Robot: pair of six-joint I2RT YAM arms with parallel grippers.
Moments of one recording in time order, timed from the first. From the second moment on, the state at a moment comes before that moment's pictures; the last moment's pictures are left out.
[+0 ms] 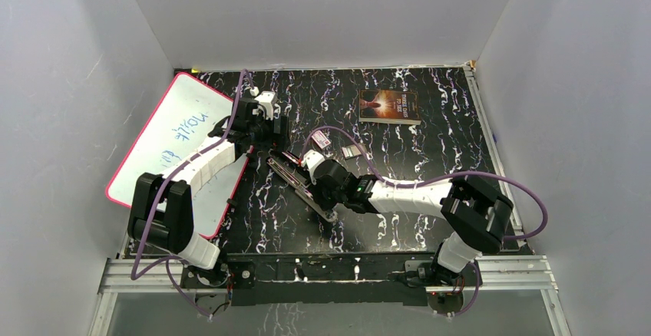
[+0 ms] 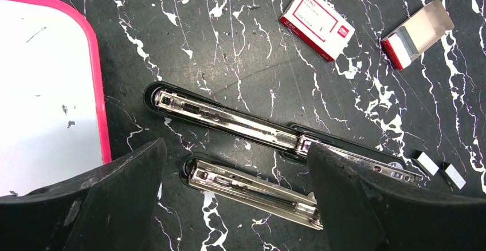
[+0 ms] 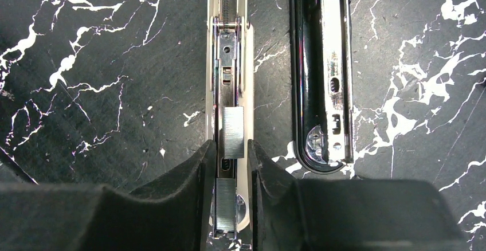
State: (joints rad) left arm -0.30 1.52 1.00 -0.25 0.17 -0.12; right arm 1.10 1.59 0.88 -0.07 0.11 0.21
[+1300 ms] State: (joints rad) left arm -0.30 1.52 1.00 -0.25 0.17 -0.12; right arm 1.00 1.54 0.86 0.00 0.00 0.29
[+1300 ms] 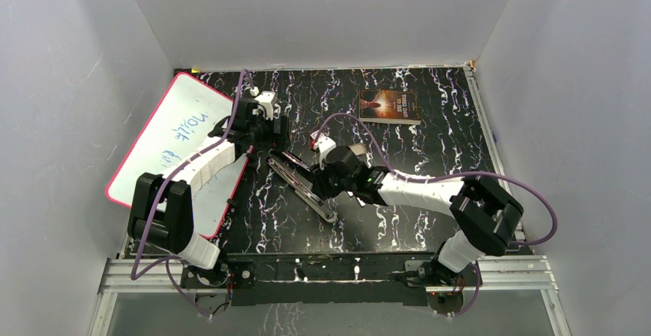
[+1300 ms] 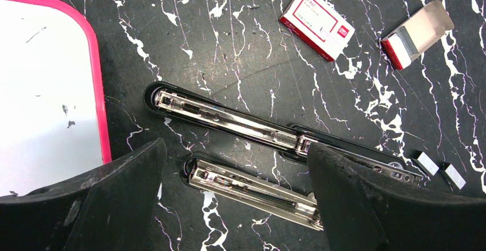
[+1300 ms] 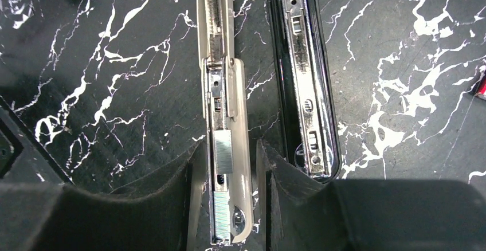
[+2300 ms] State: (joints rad) left arm -0.30 1.52 1.00 -0.25 0.17 -0.11; right arm 0.93 1.58 0.81 0.06 -0.20 0.39
